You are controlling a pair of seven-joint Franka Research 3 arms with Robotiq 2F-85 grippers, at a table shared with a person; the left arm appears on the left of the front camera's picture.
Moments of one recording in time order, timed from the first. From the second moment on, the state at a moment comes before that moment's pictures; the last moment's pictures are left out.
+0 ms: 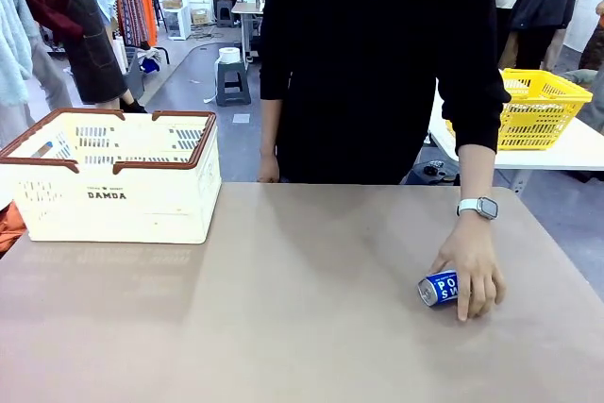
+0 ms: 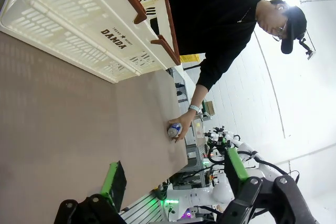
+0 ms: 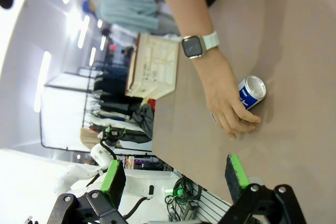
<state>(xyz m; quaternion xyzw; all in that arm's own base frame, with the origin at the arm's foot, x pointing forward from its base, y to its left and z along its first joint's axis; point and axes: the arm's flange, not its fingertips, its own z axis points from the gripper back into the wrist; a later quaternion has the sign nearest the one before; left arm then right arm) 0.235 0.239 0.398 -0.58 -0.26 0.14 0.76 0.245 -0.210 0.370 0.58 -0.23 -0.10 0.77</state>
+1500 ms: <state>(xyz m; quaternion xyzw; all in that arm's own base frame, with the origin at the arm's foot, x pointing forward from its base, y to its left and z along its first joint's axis) 0.236 0.239 0.397 -0.58 -0.26 0.14 0.76 0.285 -0.123 0.451 0.49 -0.20 0.11 0.84</state>
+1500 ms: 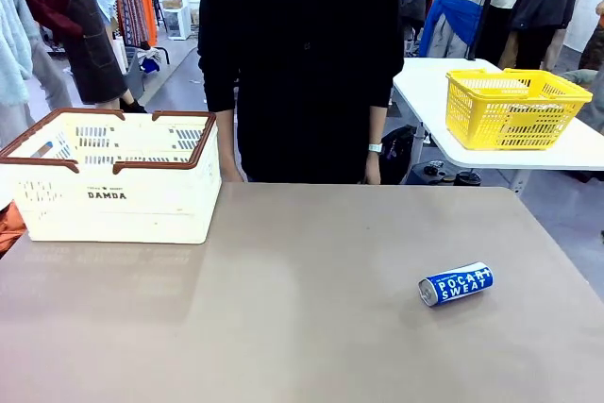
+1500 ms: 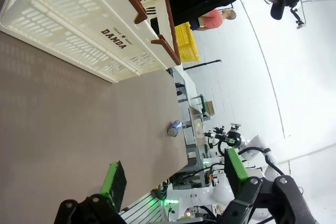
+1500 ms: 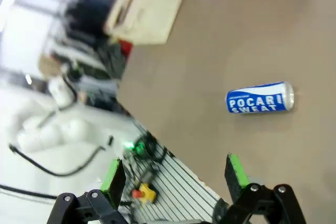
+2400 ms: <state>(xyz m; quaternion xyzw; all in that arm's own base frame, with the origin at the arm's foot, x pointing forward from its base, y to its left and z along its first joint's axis) 0.236 0.240 0.397 -0.58 -0.26 0.14 0.76 0.393 0.063 0.399 0.15 -0.13 0.22 0.95</state>
